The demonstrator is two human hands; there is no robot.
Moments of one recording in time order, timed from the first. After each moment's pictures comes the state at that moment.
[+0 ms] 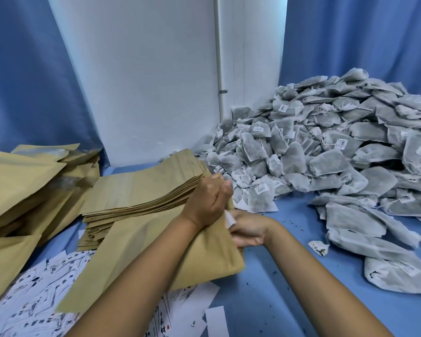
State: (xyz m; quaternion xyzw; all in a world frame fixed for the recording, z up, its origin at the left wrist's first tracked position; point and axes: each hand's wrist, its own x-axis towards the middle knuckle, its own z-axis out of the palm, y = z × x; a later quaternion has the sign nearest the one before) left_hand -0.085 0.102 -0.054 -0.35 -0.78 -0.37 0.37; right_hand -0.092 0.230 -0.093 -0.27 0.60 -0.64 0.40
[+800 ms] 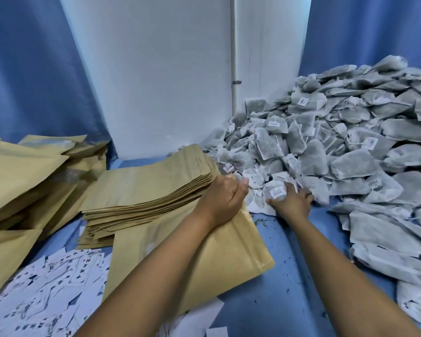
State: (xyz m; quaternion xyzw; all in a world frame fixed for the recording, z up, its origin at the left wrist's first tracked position) left_hand -0.113 0.110 -0.063 -0.27 -0.84 -0.34 0.33; right_hand -0.249 0.294 -0.173 0.10 0.93 -0.33 -0.11
